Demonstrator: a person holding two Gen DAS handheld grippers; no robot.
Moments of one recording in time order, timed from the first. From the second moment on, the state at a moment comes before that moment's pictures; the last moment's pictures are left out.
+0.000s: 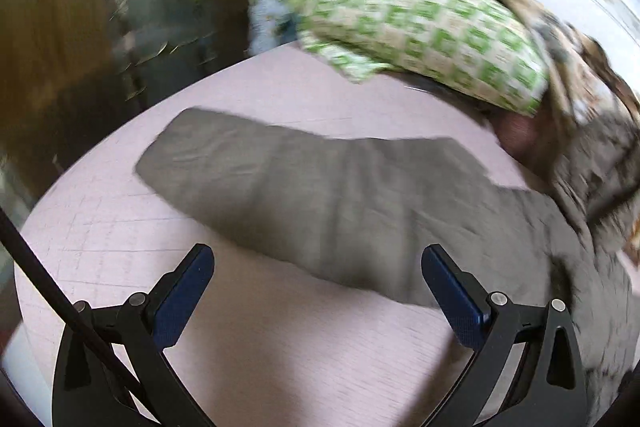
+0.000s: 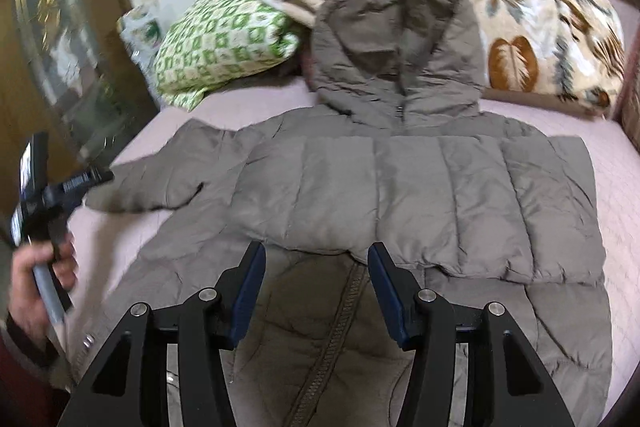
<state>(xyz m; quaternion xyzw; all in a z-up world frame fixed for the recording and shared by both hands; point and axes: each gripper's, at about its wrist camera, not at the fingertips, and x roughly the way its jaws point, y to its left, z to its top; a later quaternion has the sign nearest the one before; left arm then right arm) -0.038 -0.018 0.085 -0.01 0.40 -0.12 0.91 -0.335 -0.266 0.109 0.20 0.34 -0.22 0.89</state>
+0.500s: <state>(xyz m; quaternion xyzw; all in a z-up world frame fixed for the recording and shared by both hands) 0.055 0.125 0.028 -0.28 0.46 -0.09 0.84 -0.332 -0.278 0.091 0.20 0.36 -0.22 0.89</state>
